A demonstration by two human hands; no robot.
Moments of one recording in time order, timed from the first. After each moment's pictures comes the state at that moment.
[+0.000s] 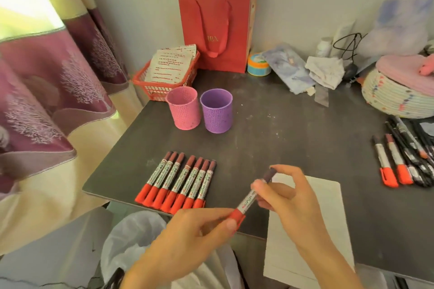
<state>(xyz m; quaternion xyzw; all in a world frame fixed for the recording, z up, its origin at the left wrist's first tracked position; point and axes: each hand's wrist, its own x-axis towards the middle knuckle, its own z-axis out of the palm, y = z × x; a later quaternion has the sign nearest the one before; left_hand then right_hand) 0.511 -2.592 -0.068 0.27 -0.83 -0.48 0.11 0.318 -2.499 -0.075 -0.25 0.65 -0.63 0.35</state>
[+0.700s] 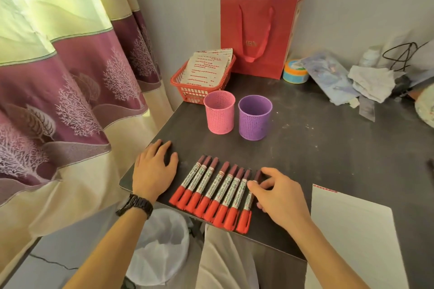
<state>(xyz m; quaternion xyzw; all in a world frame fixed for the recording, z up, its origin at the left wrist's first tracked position) 0.574 -2.784 -0.133 0.59 -0.78 -0.08 0.17 0.339 -2.594 -0.103 -0.39 0.81 -0.35 0.27</state>
